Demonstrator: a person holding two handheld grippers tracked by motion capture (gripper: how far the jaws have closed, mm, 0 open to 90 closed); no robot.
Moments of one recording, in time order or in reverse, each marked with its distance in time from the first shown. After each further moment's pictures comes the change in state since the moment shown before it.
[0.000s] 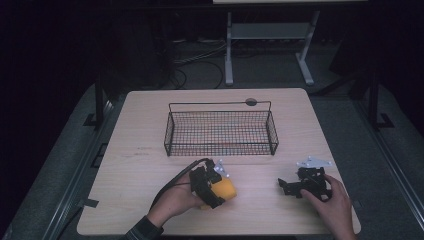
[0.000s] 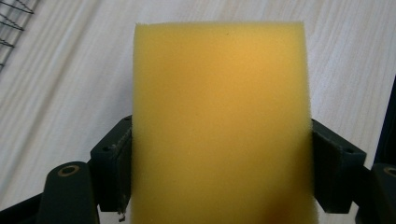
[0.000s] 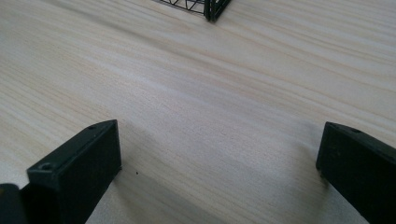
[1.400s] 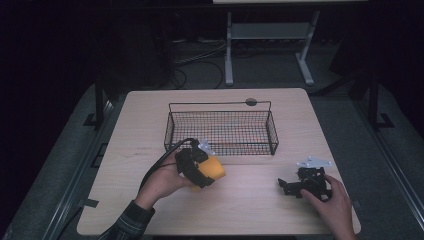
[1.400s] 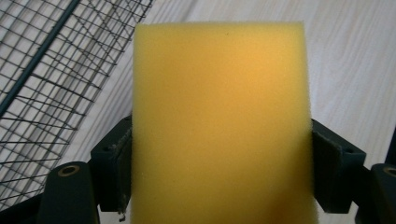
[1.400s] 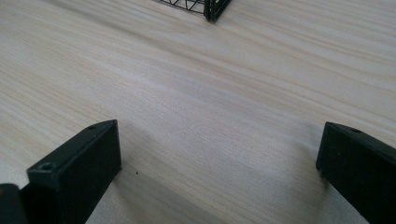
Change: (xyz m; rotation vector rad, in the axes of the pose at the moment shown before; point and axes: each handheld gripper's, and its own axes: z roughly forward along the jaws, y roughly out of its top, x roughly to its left) left arm 0.039 0.001 -0.046 -0.037 0.051 -0.063; right arm 0.000 0.000 0.000 0.000 0.000 0.000
